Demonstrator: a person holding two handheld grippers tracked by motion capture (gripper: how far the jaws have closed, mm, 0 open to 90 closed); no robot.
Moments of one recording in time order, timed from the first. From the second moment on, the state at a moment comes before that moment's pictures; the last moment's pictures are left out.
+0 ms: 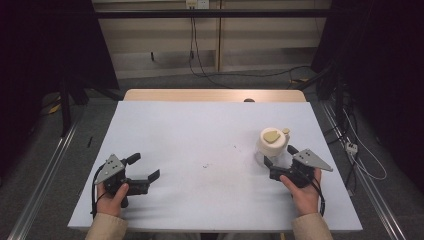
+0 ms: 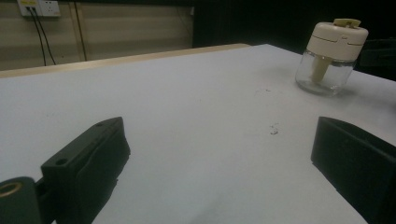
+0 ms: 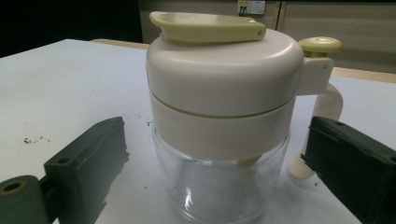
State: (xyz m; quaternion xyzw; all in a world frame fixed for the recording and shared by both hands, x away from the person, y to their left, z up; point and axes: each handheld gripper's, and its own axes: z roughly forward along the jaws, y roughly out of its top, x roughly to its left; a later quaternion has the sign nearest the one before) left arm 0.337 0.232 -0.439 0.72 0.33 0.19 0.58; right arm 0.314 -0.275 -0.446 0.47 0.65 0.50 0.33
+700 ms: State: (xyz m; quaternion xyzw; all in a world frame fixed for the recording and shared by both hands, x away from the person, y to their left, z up) left arm 0.337 0.230 -0.440 0.72 0.32 0.19 0.58; right arm 0.334 -0.275 -0.448 0.48 0.65 0.50 0.31
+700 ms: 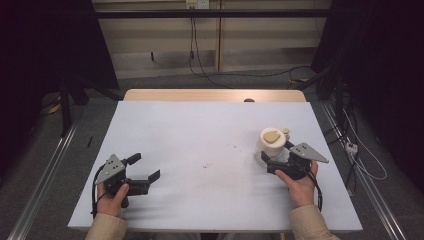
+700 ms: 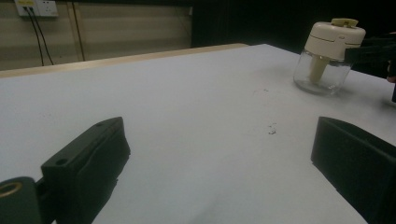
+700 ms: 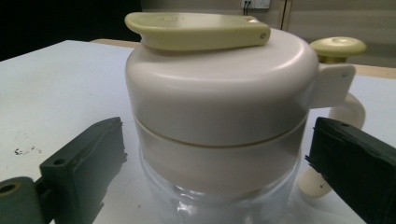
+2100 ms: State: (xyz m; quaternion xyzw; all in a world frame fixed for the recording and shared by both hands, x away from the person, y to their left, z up) left arm 0.340 0.229 -0.443 0.73 0.32 0.18 0.57; right arm 0.368 -0.269 -0.452 0.48 0.66 0.50 0.28
